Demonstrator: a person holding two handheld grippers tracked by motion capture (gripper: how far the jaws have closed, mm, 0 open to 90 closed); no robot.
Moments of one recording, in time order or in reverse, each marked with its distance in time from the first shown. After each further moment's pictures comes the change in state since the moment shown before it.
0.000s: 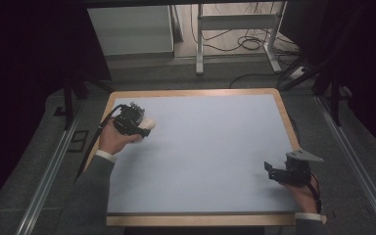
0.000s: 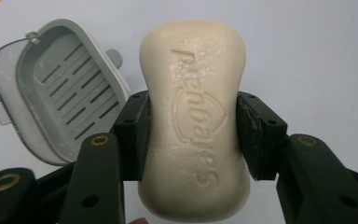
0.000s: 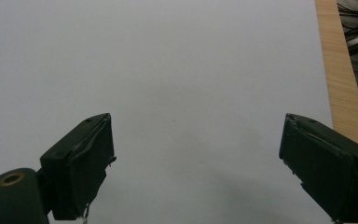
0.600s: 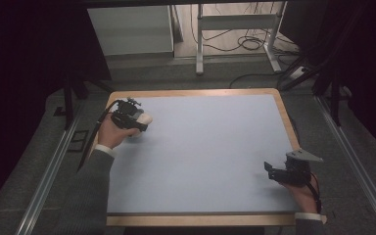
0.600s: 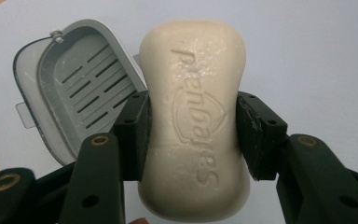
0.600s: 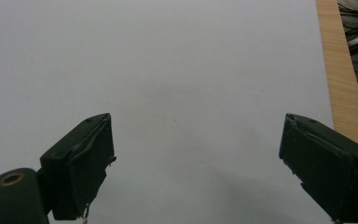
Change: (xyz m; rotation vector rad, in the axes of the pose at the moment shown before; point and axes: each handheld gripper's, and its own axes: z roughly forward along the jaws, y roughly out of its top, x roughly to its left) left arm 0.020 0.007 0.006 0.006 -0.001 -0.062; right arm 0.000 0.000 0.000 0.001 0.001 -0.002
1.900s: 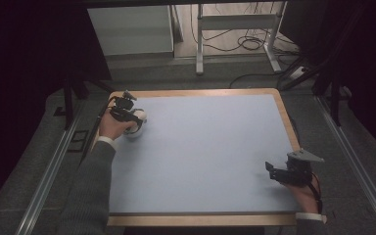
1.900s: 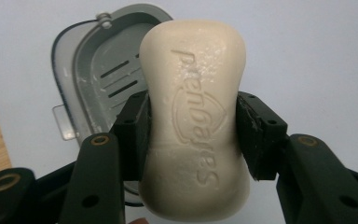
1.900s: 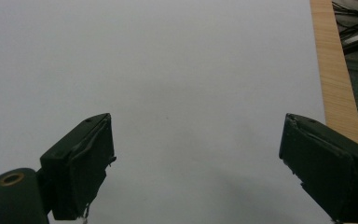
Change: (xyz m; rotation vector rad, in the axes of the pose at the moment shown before) left arm 0.042 0.010 0.034 0.063 0.033 -0.141; right arm -0.003 -0.002 0.000 0.001 -0.013 0.001
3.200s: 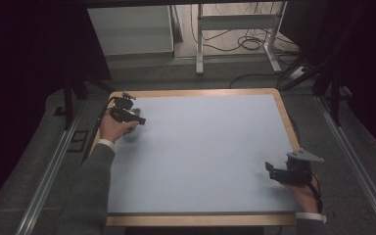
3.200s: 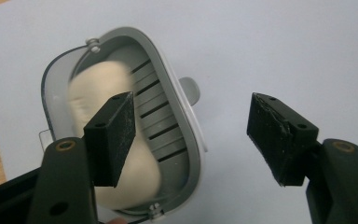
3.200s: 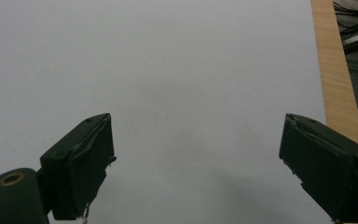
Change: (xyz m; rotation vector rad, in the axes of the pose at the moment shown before) left arm -0.007 -0.006 -0.006 -0.107 -0.020 0.008; right arm 0.000 0.000 0.001 0.005 0.001 -0.005
